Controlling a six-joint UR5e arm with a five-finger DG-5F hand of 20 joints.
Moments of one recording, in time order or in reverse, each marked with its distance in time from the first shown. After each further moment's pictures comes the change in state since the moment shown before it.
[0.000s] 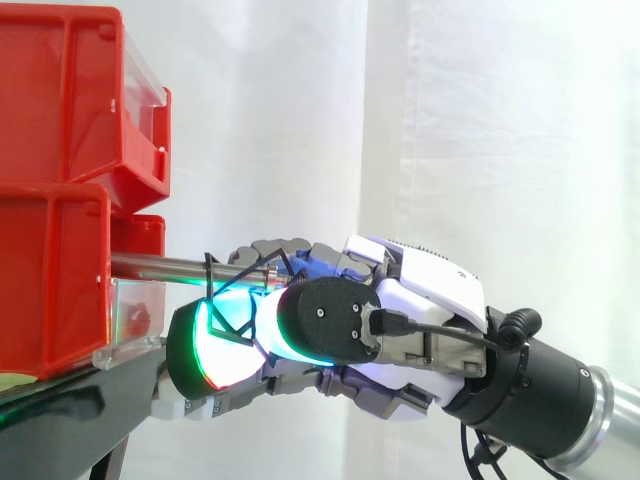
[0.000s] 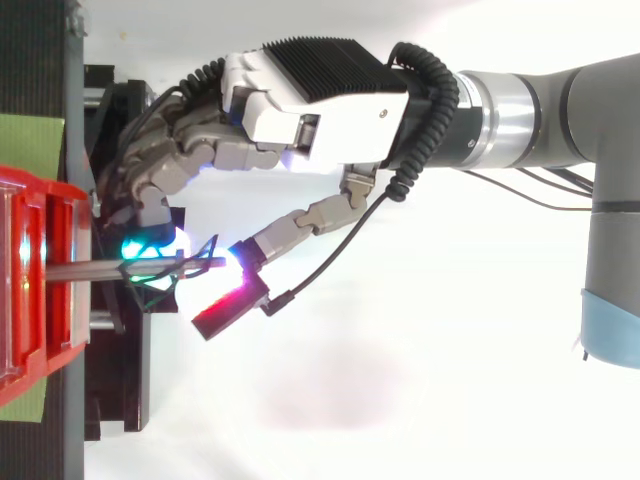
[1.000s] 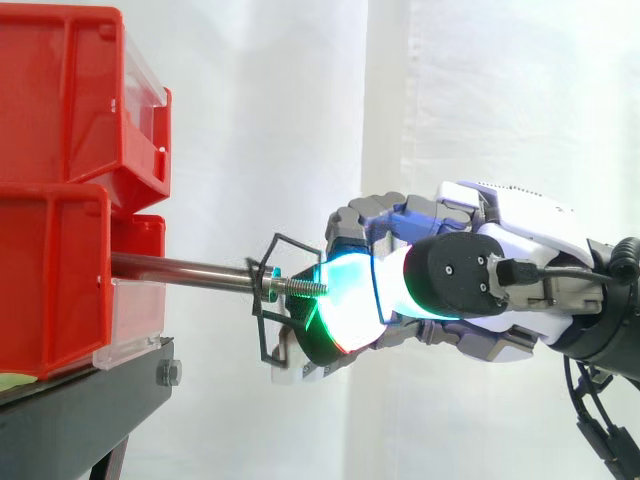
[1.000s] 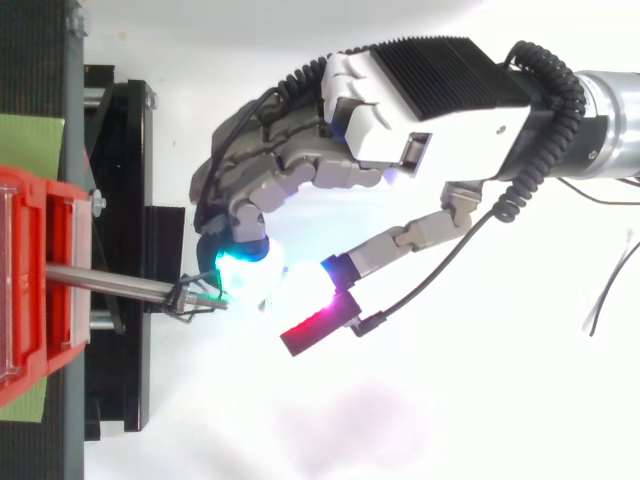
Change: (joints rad) arm 0.010 0.228 -0.255 -0.098 0.011 -0.117
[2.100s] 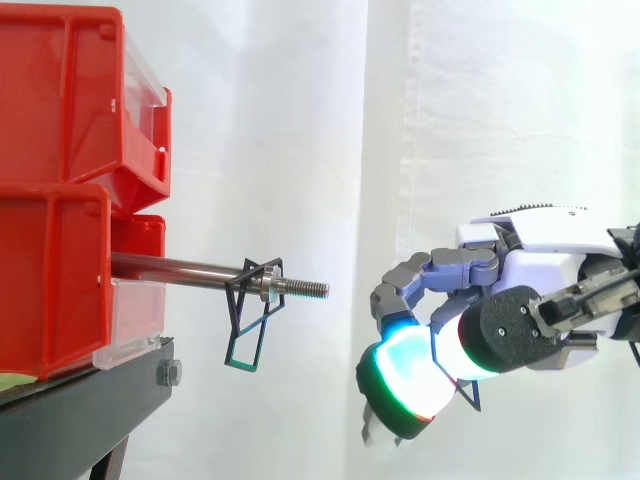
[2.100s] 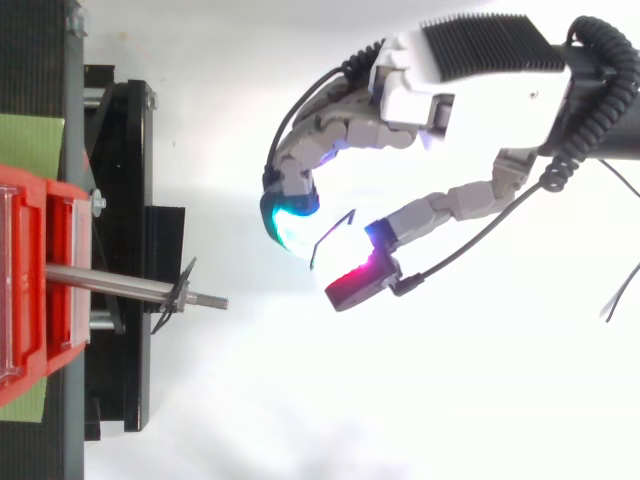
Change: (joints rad) arm -0.001 0.111 -0.003 -0.438 0.107 0.029
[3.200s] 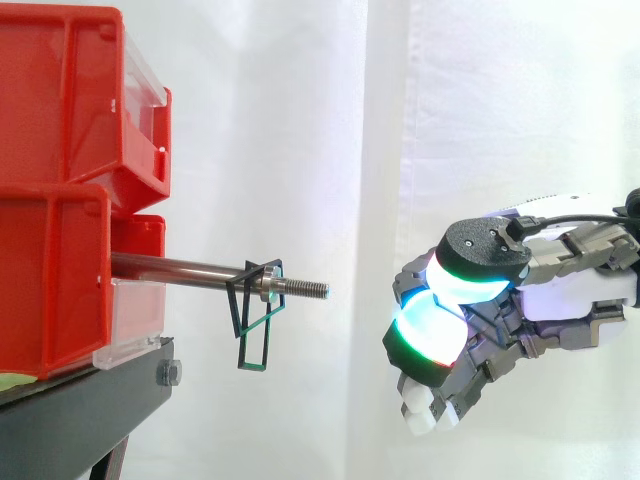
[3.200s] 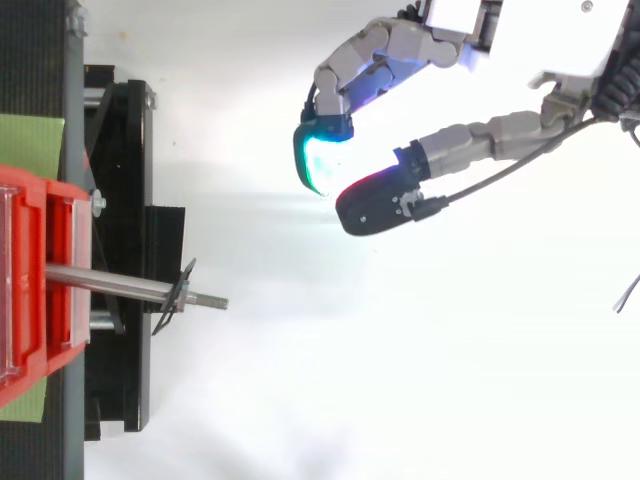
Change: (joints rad) arm 0.002 0.054 0.015 -0.187 0.153 0.212
